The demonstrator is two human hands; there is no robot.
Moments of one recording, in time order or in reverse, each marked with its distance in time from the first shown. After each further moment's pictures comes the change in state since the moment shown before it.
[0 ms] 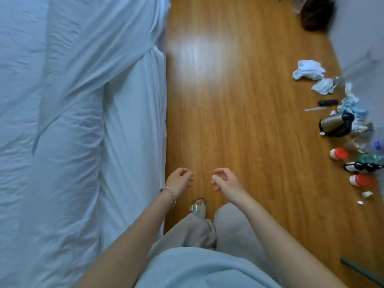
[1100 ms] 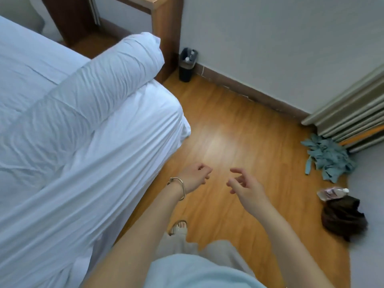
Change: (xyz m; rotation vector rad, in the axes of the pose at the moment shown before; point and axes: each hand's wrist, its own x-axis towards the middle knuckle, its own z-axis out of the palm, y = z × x) left_hand 0.537 0.790 -0.193 -0.242 0.150 0.249; right_hand 0.576 -0.787 -0.315 -0.488 -0.062 -0.483
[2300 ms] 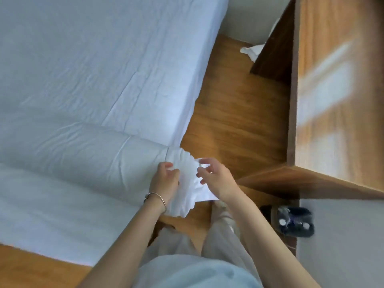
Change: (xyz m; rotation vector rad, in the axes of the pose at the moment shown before) left_hand 0.524 0.223 -0.448 -1.061 1.446 -0.559; right_hand 0.774 -0.542 0.199 -0.734 -1.210 -0.660
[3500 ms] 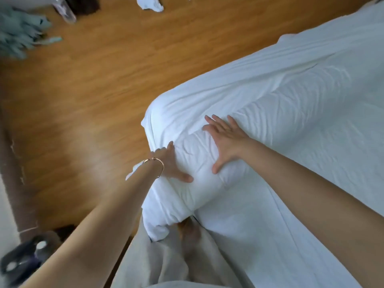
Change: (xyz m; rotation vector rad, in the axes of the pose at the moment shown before) left_hand 0.062 0.000 0.011 -0.776 0.758 -0.994; right_hand 0.155 -0.232 0.260 1.626 1.223 1.966
